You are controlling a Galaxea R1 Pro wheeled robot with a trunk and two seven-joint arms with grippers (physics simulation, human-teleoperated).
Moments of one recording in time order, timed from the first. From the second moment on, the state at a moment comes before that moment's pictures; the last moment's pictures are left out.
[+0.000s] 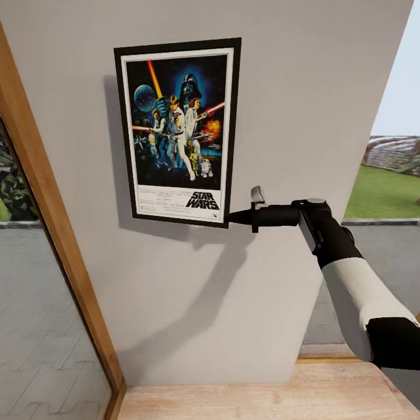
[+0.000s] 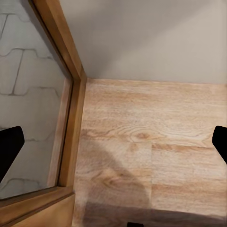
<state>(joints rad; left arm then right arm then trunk) 0.04 0.08 0.19 -0.86 -0.02 0.04 -0.10 -1.16 -0.09 0.10 -0.89 -0.01 0.46 1.41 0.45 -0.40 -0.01</state>
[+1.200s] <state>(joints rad) 0.04 0.08 0.19 -0.87 -0.02 0.04 -0.10 -1.16 -0.09 0.10 -0.89 -0.01 0.46 1.44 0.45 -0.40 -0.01</state>
